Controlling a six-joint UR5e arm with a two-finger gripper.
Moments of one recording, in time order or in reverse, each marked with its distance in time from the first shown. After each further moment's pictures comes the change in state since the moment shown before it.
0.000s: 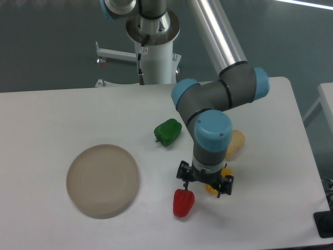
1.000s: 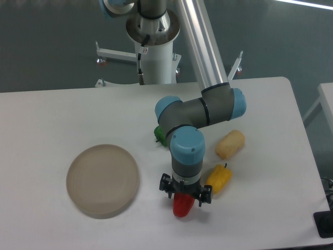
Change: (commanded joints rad) arm -0.031 -0.054 -0.087 0.175 0.011 -0.064
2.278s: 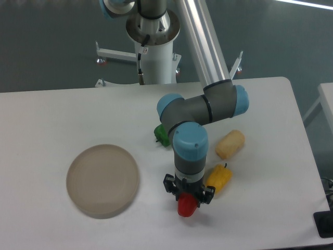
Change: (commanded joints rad) arm 0.031 0.080 0.015 -0.006 -0.003 0.112
